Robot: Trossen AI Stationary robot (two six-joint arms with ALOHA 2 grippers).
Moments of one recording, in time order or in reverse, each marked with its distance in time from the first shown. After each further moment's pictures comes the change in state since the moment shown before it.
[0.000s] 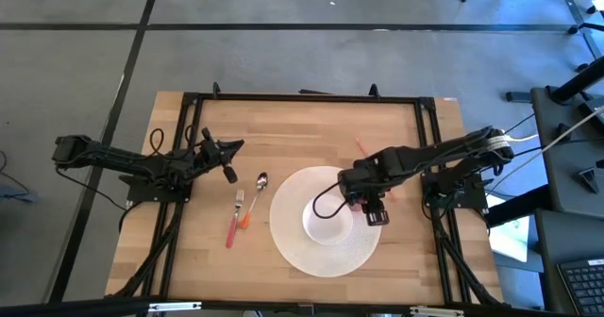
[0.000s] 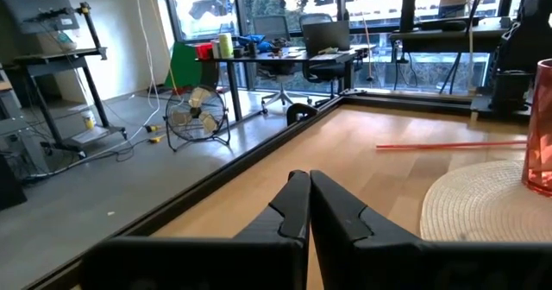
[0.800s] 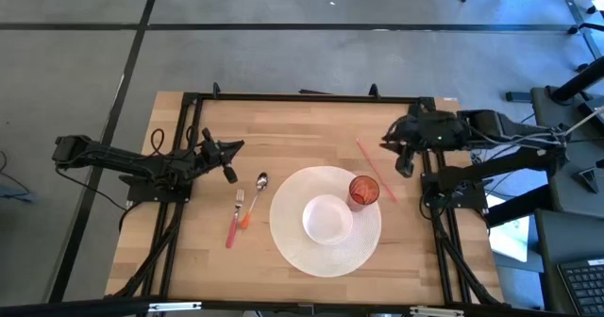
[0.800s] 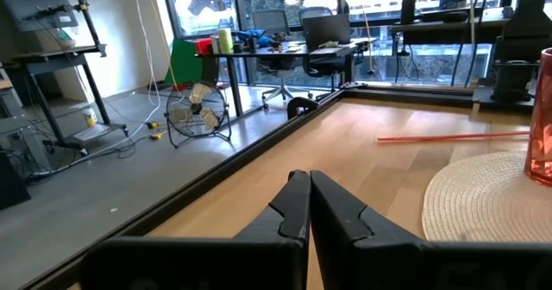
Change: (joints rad) left arm 0.000 0.000 0.000 -0.021 0.000 0.000; right arm -0.196 -0.616 -0.171 0.219 0.360 0.137
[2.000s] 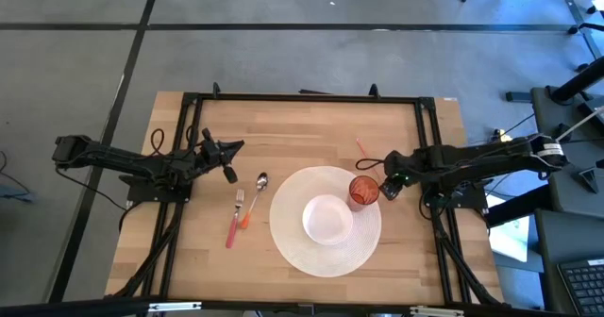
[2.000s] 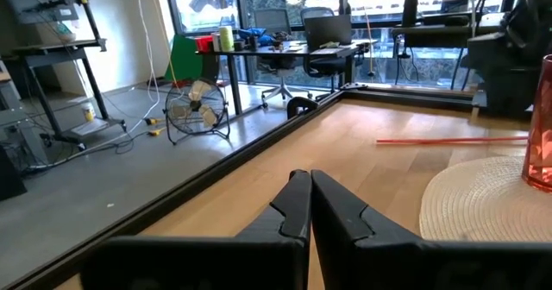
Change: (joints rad) left arm 0.000 0.000 0.000 0.000 0.000 -0.026; right arm -0.033 0.005 -0.746 0.219 -0.194 0.600
